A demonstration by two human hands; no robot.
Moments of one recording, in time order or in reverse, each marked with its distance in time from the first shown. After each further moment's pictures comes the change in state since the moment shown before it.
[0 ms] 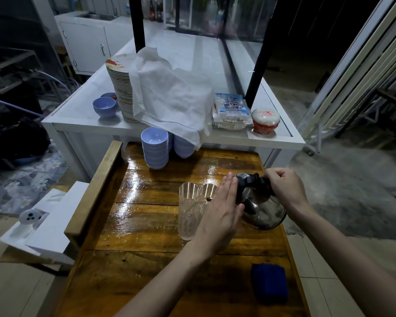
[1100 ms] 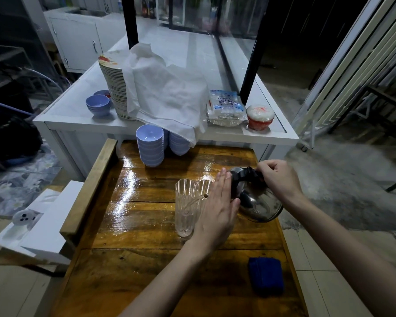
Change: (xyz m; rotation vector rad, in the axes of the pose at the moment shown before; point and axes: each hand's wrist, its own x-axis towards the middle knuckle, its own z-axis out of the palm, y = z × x) left_hand -0.005 0.003 0.004 -0.060 0.052 -0.020; right_hand 0.000 -0.009 -0.002 -0.156 0.000 -0.062
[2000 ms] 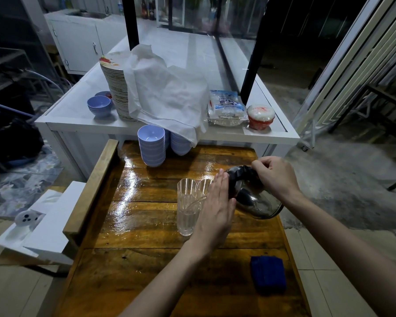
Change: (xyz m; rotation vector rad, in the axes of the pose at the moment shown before) left_hand -0.006 -0.007 -0.002 -0.007 0.022 -0.004; right_hand -0.002 -0.013 0.005 -0.077 -0.023 -0.072
